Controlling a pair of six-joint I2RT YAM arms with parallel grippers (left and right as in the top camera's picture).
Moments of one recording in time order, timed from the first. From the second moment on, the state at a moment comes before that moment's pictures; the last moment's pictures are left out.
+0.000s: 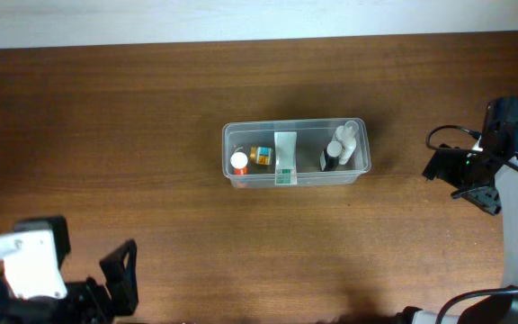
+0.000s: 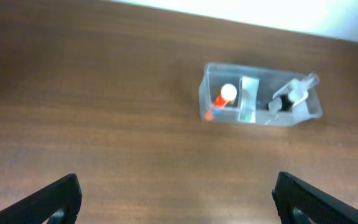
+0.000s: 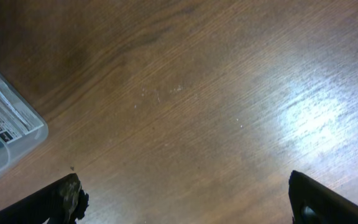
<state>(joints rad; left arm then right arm) -0.07 0.80 1.71 -1.59 0.08 -0.21 -0.35 1.48 1.29 -1.19 0.02 0.29</state>
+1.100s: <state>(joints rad) -0.07 0.79 0.93 -0.96 0.19 0.04 -0.35 1.48 1.29 -1.19 0.02 0.29</state>
